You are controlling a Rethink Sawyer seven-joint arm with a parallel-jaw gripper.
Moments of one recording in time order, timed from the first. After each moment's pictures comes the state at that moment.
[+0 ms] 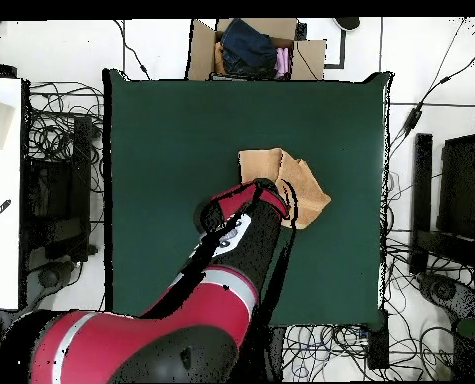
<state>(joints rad) 0.10 -0.23 -0.39 1.35 -0.43 0.52 1.60</state>
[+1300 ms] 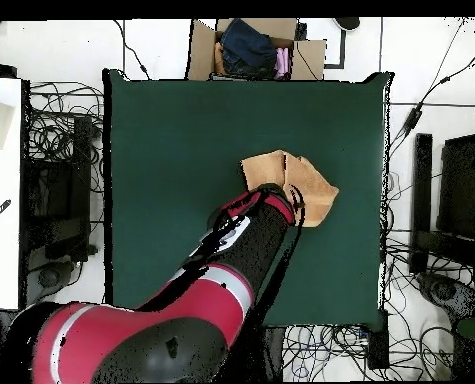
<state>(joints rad) 0.11 -0.17 -0.48 1.34 -0.49 0.41 1.60</state>
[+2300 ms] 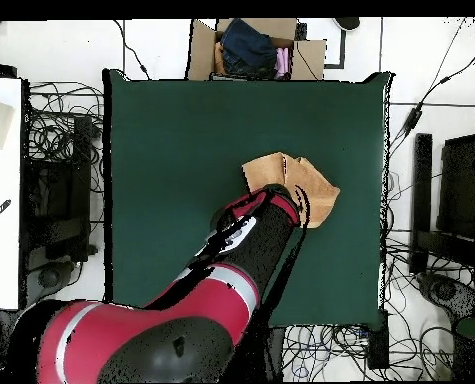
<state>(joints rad) 0.10 -0.17 -0.48 1.34 -0.47 0.41 1.60</state>
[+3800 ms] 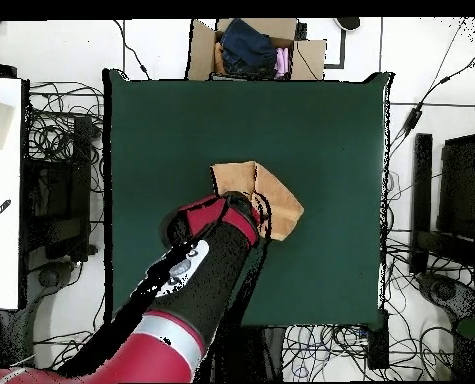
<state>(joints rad) 0.25 -0.34 -0.49 1.47 -0.30 0.54 1.60</state>
